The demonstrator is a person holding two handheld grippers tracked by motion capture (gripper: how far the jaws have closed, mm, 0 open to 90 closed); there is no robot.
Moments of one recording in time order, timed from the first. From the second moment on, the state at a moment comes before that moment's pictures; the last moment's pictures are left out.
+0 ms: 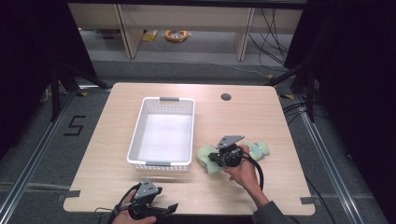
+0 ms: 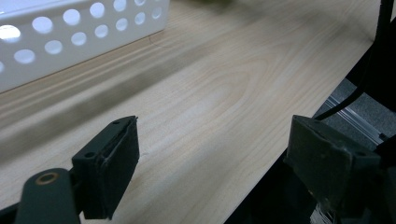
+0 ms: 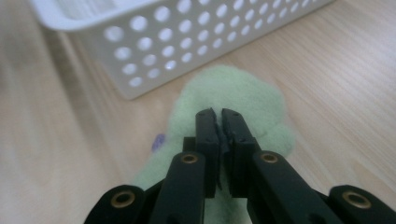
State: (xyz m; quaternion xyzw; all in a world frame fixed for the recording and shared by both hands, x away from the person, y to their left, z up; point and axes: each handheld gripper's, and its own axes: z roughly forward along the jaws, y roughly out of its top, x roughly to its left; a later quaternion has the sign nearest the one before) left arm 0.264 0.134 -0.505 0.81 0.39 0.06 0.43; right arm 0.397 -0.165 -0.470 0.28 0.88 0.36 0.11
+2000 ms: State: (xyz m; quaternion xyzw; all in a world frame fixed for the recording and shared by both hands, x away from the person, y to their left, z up) left arm 0.303 0.062 -0.483 0.84 0.33 0.06 0.43; right arm 0.300 -0.243 -0.484 0.32 0.88 0.34 0.08
